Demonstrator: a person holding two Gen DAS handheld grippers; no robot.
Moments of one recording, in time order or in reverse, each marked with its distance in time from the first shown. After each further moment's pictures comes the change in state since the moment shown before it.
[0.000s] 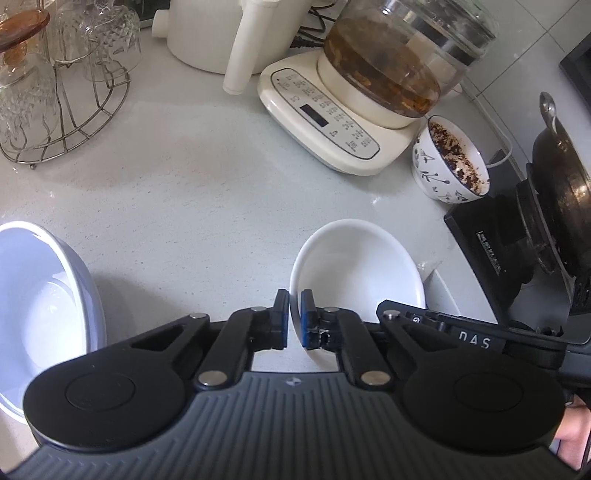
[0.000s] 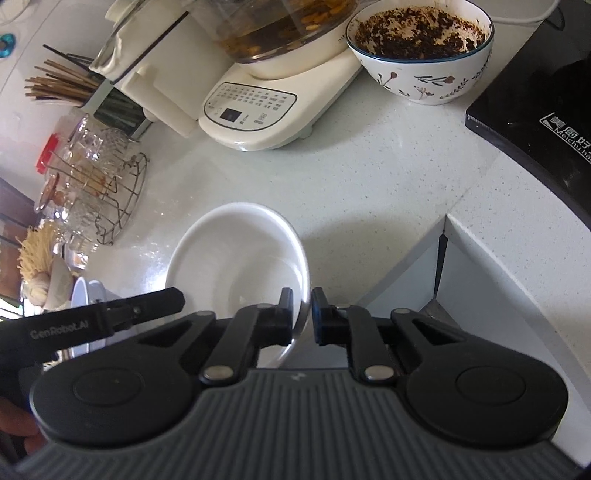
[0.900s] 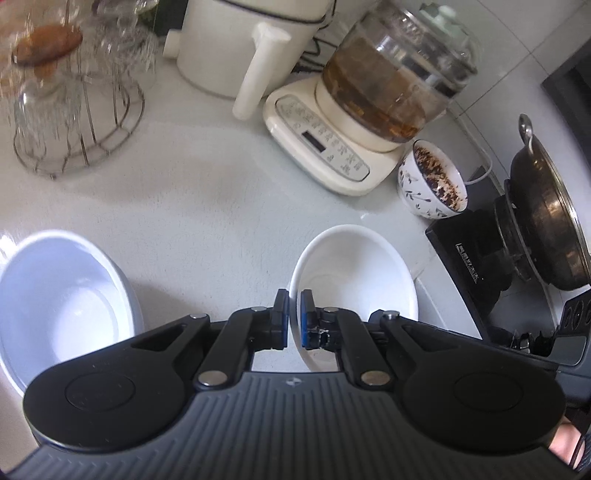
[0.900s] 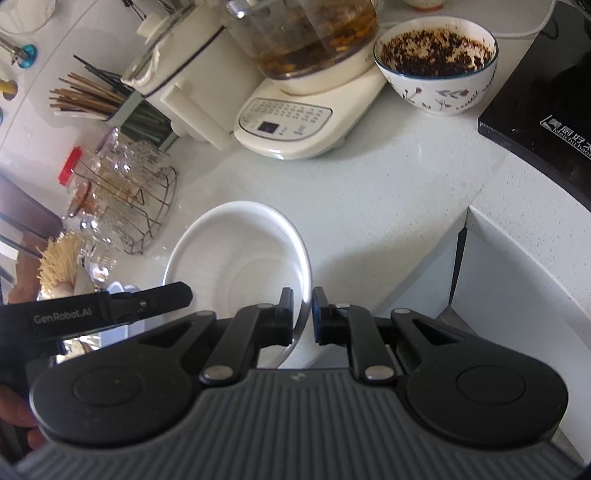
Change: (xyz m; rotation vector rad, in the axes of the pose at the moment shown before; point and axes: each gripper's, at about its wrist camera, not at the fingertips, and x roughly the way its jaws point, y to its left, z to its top) left arm -0.041 0.017 0.000 0.001 -0.044 -0.057; right arm -0.022 0.033 -0.020 0.026 -0.085 0.029
